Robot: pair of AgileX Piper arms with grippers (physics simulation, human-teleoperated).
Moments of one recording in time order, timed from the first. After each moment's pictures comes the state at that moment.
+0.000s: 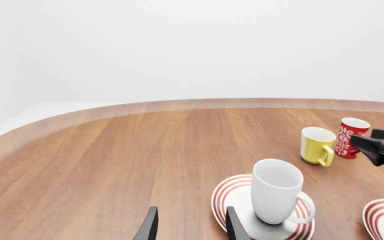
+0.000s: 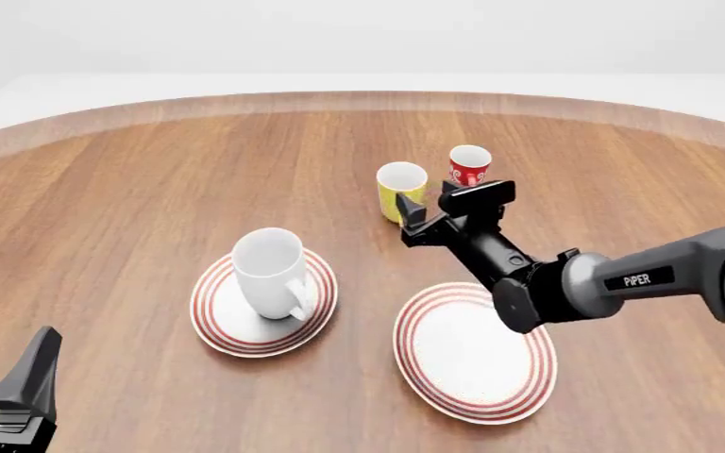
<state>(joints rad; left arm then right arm) 0.00 0.01 0.00 0.00 0.00 0.43 1.93 -0.86 -0.90 0.03</state>
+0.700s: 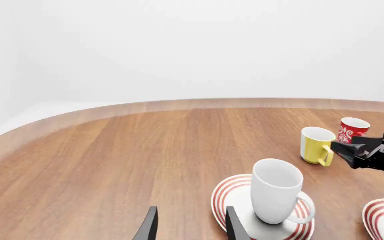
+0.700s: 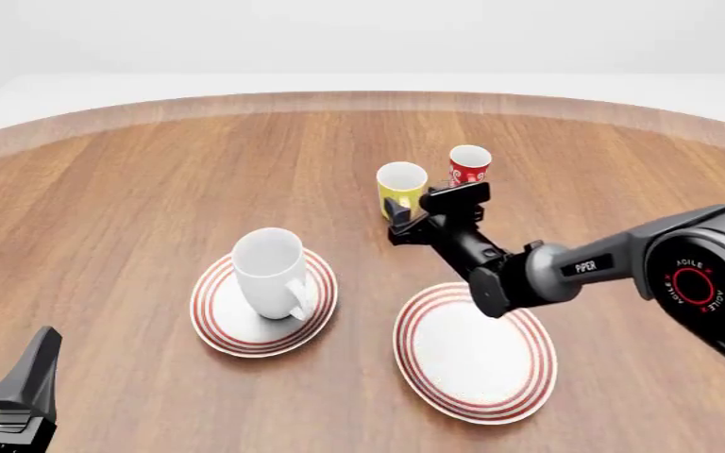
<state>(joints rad) 0.00 0.01 0.00 0.00 0.00 0.42 2.09 -1.03 -0.83 0.03</state>
